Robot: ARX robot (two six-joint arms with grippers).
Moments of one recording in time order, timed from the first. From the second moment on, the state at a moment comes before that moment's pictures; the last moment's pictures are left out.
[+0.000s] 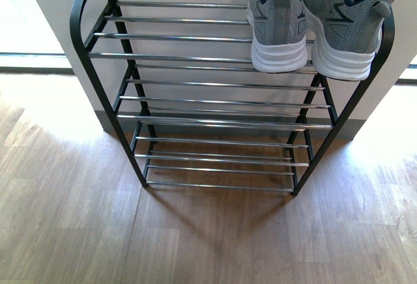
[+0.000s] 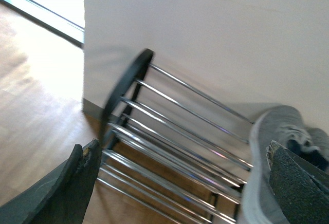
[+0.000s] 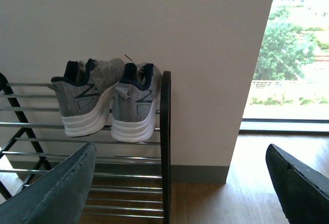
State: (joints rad) left arm -0.53 1.22 0.82 -0.05 -0.68 -0.65; right arm 0.00 0.01 0.02 0.00 0.00 0.00
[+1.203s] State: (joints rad) left arm -0.01 0.26 0.07 0.19 0.00 -0.01; right arm 0.00 0.01 0.02 0.00 0.00 0.00
